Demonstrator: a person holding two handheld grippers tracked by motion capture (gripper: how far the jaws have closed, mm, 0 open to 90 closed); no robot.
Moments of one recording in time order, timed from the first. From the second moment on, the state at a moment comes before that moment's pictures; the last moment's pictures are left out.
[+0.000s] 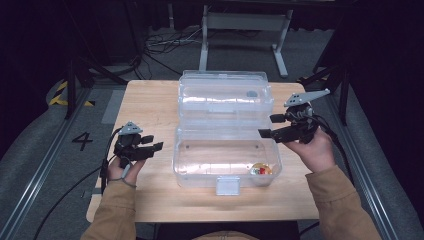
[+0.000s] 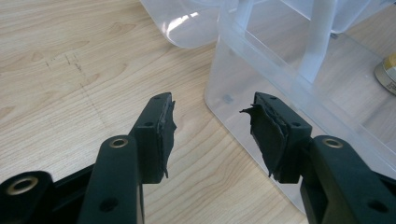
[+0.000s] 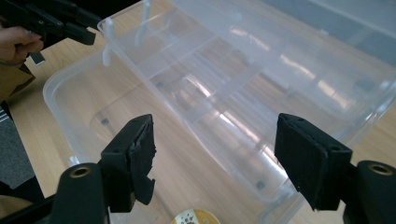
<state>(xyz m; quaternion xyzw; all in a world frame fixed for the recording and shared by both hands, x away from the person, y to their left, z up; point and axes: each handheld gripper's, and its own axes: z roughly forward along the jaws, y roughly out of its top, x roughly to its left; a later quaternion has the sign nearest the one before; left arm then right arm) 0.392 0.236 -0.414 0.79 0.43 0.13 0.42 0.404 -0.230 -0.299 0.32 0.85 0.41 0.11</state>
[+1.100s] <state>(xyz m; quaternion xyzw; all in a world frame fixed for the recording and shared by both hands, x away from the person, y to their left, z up) 0.357 0.262 -0.417 0.78 0.45 0.14 0.41 0.504 -0.155 -0.299 0.27 0.89 0.36 0.08</state>
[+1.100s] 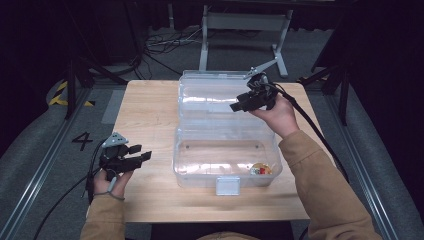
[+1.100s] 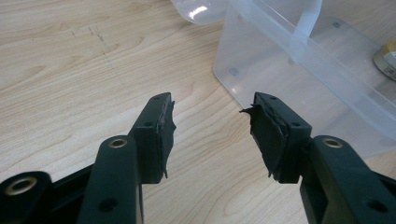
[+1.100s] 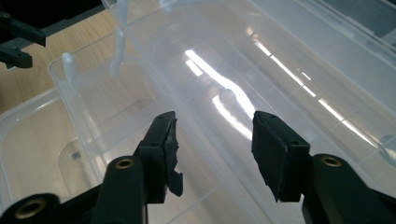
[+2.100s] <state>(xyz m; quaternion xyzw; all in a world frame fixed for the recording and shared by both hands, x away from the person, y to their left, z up) 0.341 0.205 -0.390 0.83 0.35 0.11 0.43 0.505 -0.149 -0.307 0.25 0.90 0.34 0.08</state>
